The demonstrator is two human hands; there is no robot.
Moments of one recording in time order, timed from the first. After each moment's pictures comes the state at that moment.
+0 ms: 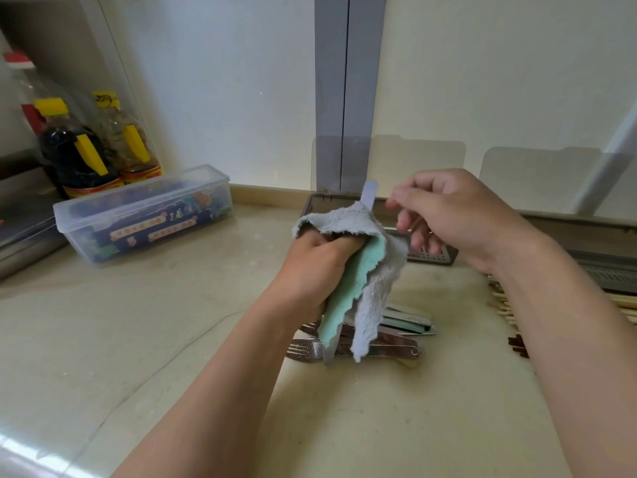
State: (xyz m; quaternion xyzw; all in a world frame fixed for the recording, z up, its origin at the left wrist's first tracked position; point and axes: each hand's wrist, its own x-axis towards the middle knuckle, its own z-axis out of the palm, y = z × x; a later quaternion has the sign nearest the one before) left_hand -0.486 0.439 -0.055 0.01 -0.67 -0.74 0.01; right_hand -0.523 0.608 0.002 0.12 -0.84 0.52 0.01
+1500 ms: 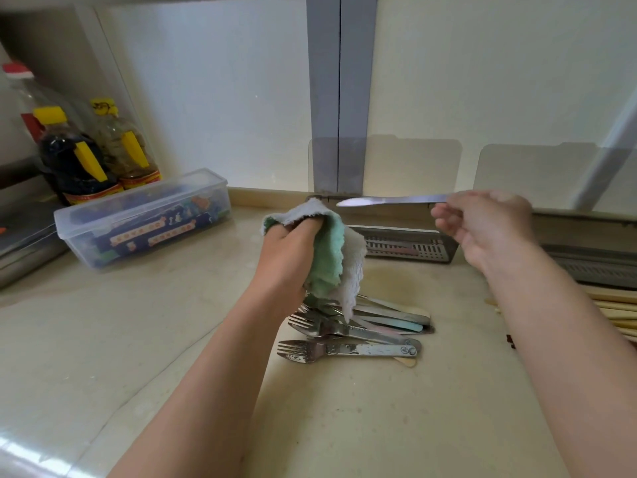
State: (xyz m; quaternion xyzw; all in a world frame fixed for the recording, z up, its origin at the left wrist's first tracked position) left_hand -0.510 0.420 -0.063 0.09 -0.62 -0.78 0.08; right_hand -0.573 0.644 -0.040 -0.16 -0.60 0.77 0.14
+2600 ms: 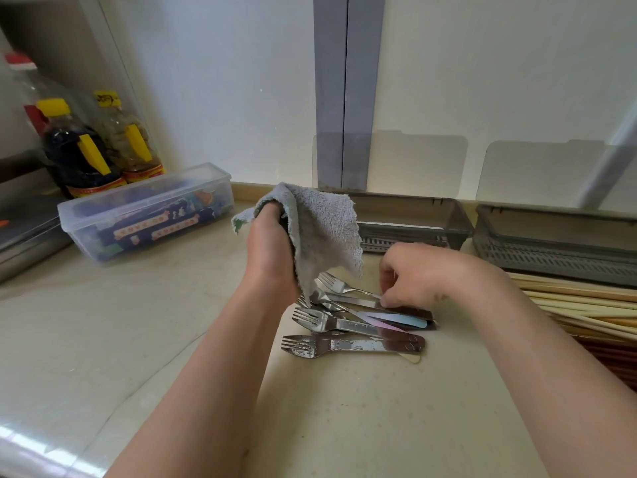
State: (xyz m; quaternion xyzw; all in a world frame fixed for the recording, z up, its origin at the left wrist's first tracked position) left_hand -0.505 0.416 -0.050 0.09 -0.47 -0.87 0.09; right_hand -0.528 0.590 -0.043 0.15 -0.97 0.06 -0.20
